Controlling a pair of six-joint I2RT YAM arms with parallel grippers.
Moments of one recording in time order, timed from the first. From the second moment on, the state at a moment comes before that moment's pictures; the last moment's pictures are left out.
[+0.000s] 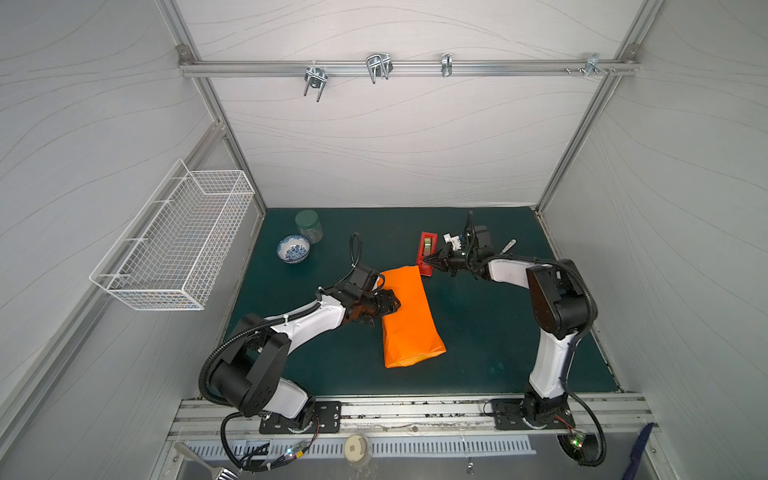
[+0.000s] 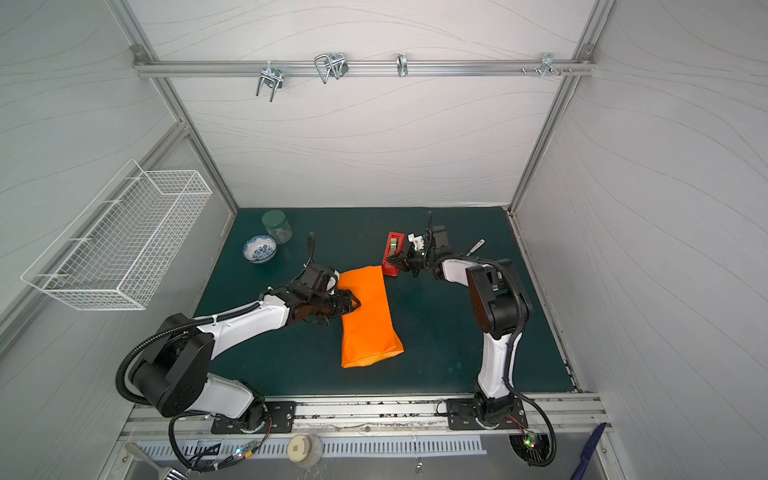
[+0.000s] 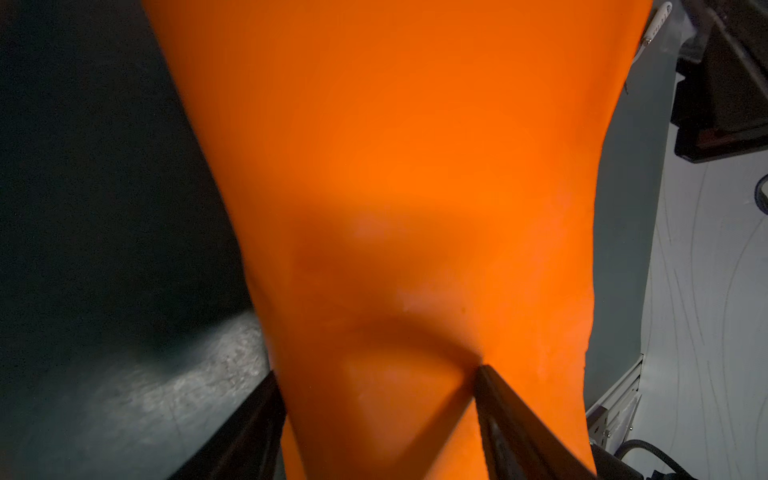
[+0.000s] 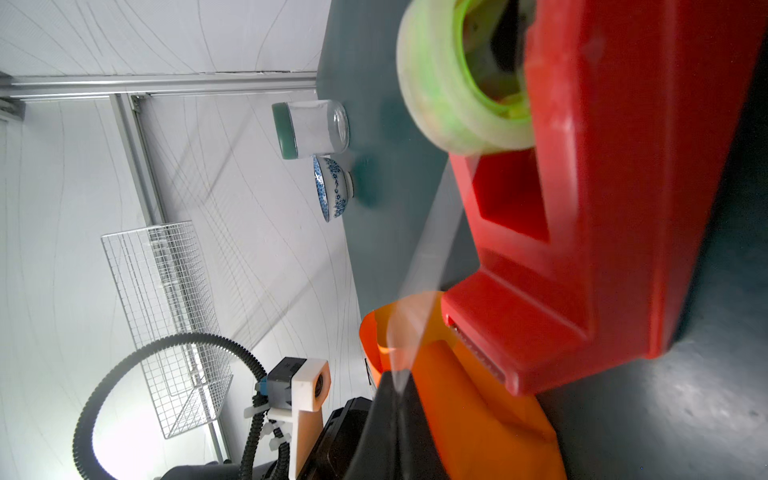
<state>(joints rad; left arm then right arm) -0.54 1.47 0.76 -0.26 0.27 -0.76 0.34 1.93 1.11 0.20 -0.90 1.06</state>
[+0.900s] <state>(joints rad) -0.54 1.48 0.76 -0.26 0.27 -0.76 0.37 1.93 1.03 0.23 -0.87 1.02</state>
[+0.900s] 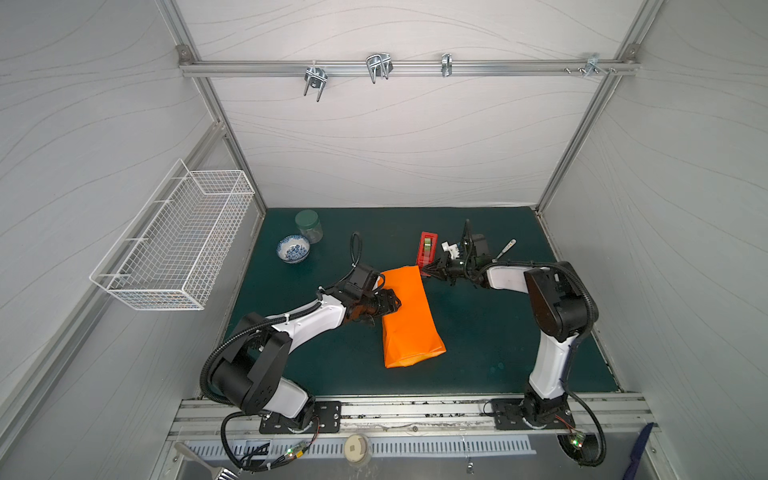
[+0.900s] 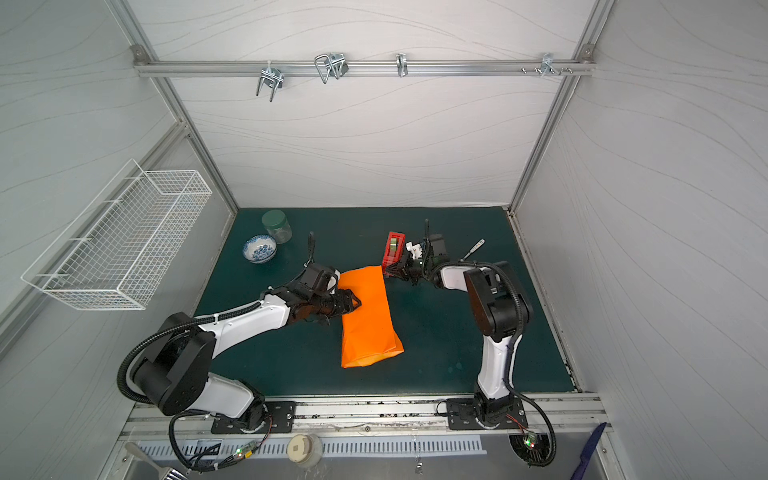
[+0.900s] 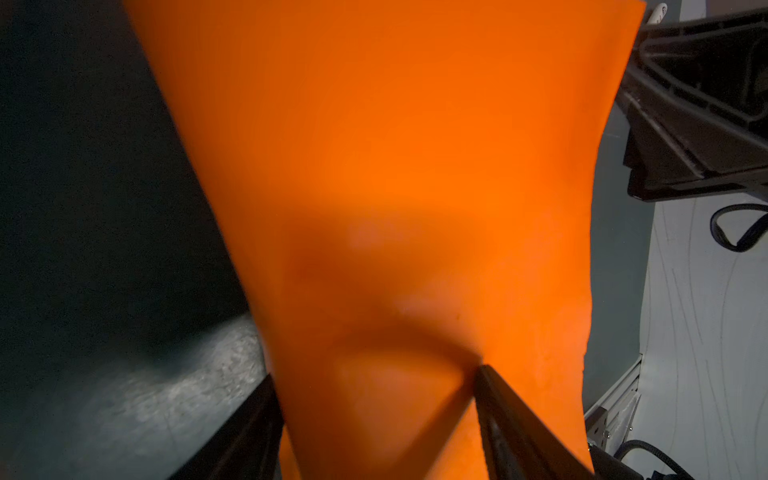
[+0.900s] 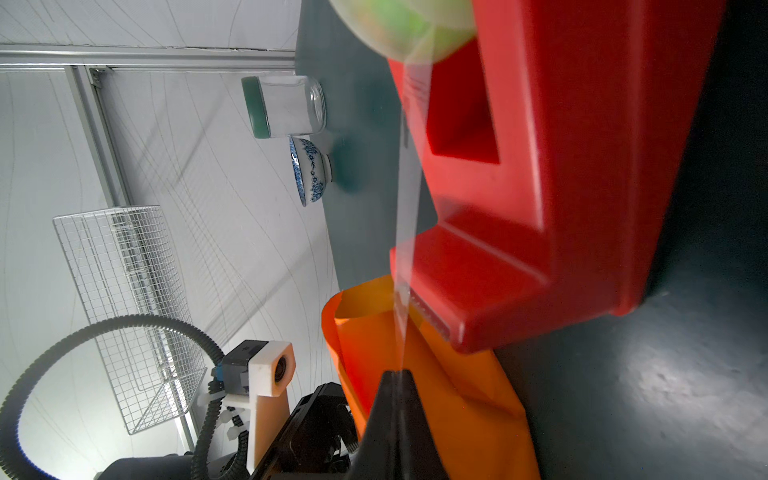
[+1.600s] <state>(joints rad) -0.54 1.48 0.76 -0.26 0.27 -0.76 0.37 1.99 1.07 0.16 -0.79 0.85</state>
